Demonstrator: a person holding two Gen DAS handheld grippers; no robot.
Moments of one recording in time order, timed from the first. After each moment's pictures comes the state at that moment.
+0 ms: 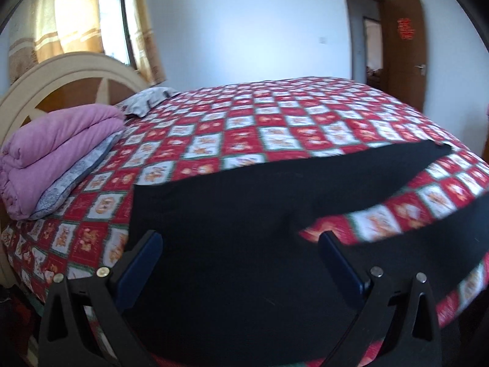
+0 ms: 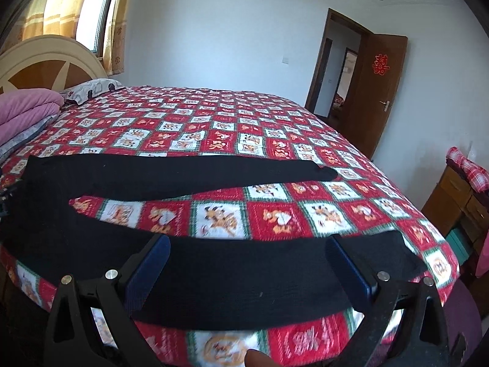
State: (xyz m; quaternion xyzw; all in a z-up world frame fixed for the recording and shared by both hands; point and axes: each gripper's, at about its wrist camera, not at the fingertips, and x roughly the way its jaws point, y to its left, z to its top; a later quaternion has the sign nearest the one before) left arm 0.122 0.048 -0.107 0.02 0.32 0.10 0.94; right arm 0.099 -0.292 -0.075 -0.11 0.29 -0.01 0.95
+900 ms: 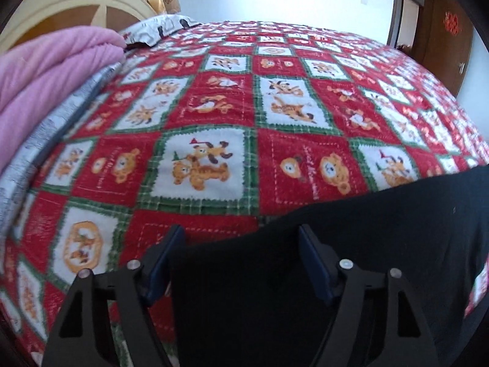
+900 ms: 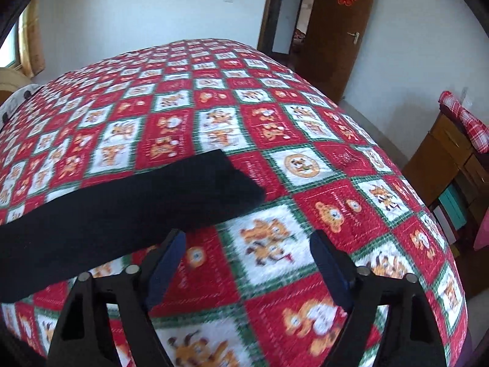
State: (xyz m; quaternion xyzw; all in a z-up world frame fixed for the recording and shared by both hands) left arm 0.283 0.225 -0.189 -0.06 0.46 0.09 0.88; right arm 0.357 -0.484 -0.099 -0.03 0.42 -0.12 0.90
